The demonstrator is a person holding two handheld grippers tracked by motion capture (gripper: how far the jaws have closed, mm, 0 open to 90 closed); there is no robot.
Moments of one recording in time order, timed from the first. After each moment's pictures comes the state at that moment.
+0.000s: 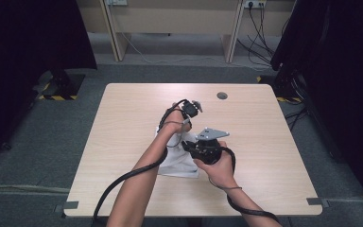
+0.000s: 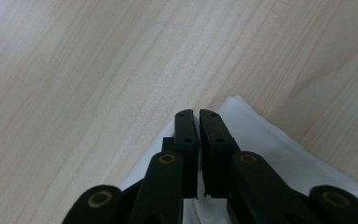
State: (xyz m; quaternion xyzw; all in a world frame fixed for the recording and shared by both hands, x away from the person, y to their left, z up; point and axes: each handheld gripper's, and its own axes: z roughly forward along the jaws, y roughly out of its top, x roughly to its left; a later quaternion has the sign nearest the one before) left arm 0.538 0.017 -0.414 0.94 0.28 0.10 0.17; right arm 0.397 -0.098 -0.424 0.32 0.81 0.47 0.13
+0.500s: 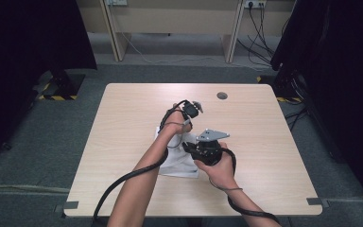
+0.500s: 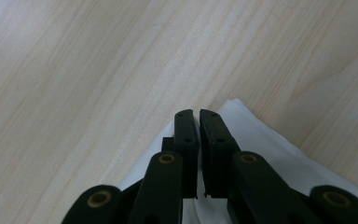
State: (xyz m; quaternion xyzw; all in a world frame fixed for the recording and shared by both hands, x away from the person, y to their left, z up) left arm 0.538 0.015 -0.418 0.94 0.29 0.10 0.17; right arm 0.396 -0.100 -0.429 0.33 0.81 0.46 0.13
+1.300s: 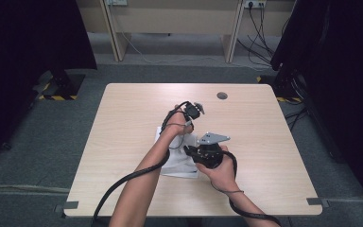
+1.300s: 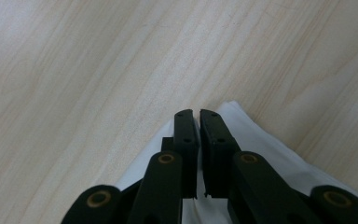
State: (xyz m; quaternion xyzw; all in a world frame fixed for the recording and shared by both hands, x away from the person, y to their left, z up) left arm 0.537 0.010 -0.421 0.94 0.28 0.10 0.17; right arm 0.392 -0.104 -0.439 0.33 0.82 0.45 0.13
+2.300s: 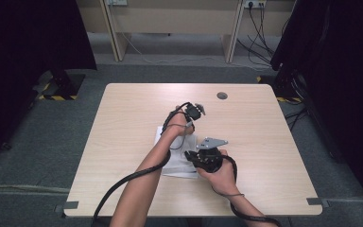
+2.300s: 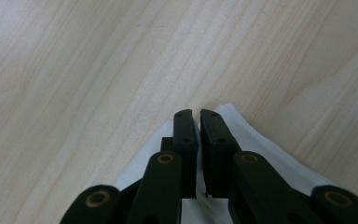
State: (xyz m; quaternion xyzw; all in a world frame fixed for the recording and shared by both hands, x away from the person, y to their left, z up) left arm 0.536 0.007 -0.425 0.94 0.28 0.09 0.17; right arm 0.389 -0.105 -0.458 0.33 0.83 0.43 0.12
